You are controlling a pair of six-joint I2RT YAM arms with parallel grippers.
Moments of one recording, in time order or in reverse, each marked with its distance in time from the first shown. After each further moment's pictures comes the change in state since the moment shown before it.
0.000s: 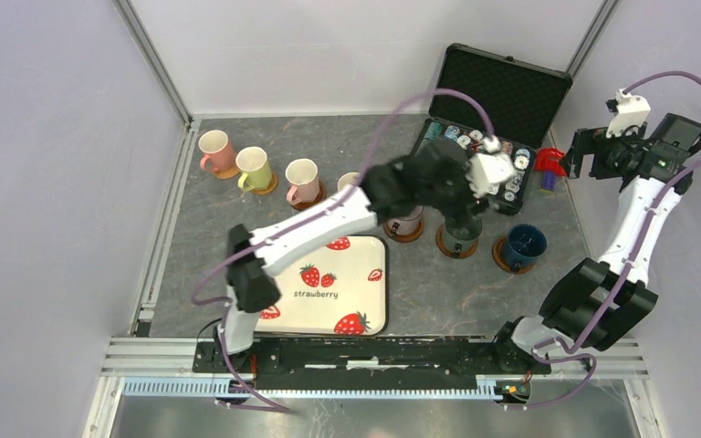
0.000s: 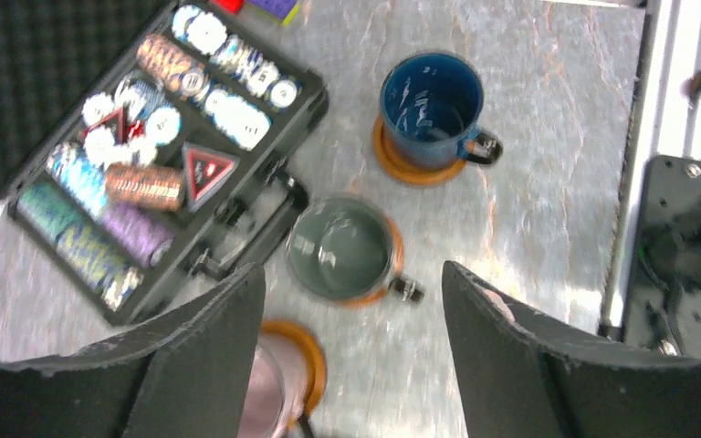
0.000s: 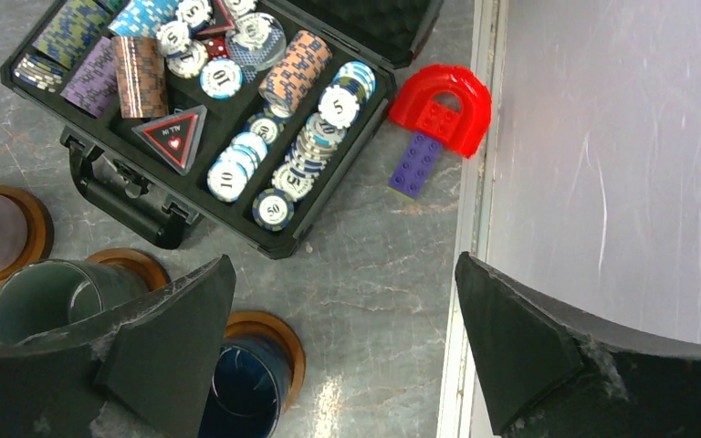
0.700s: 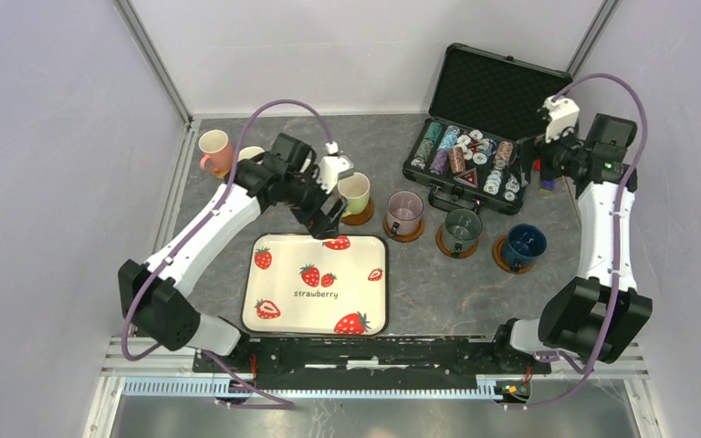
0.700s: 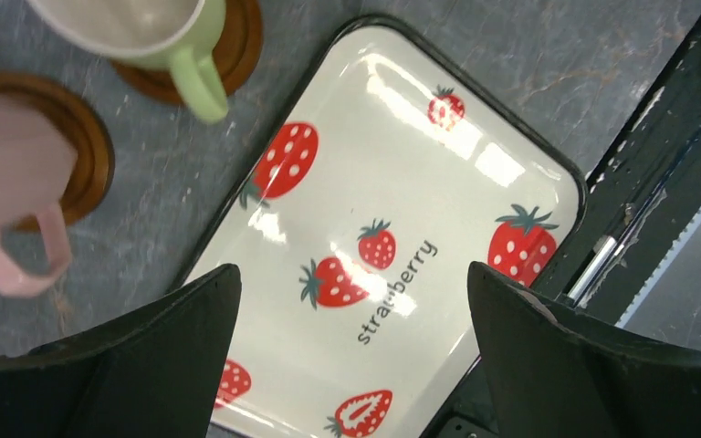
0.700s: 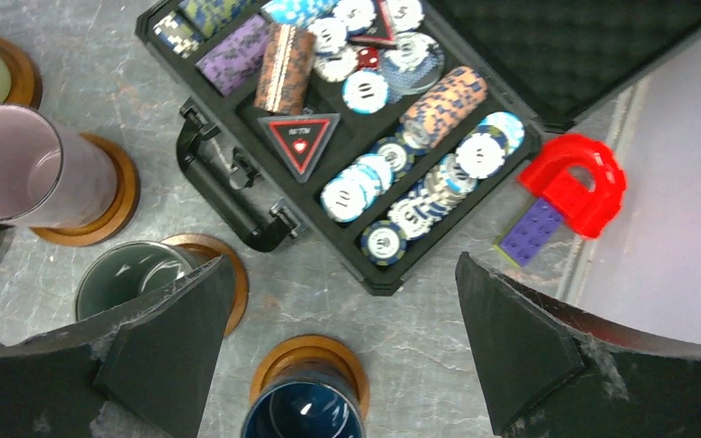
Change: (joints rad) left arm 0.585 -0.600 -0.736 -0.383 0.337 0.081; right arm 0.278 -0.084 -0.138 0.078 0.032 -0.018
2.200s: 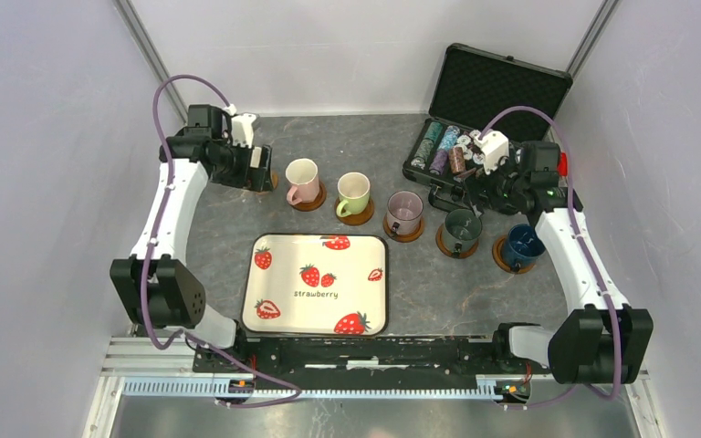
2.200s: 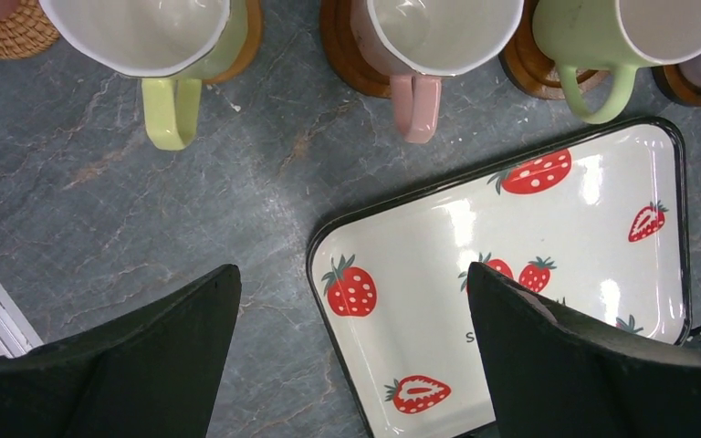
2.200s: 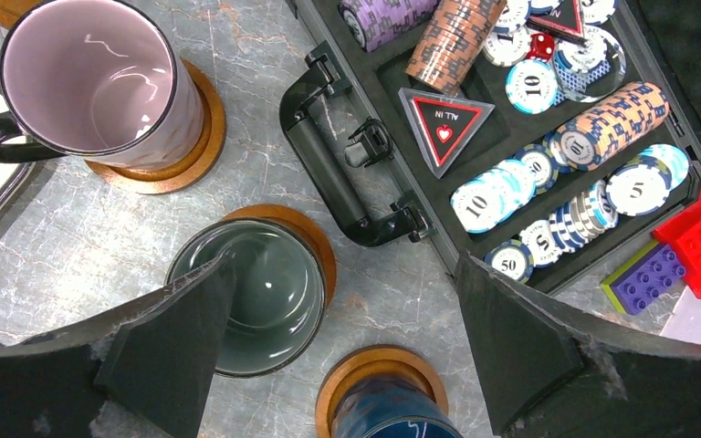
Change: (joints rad) left arm 0.550 0.052 0.105 -0.058 -0.111 -0.109; right arm 0.361 -0.145 -0.311 0.125 0.209 -0.002
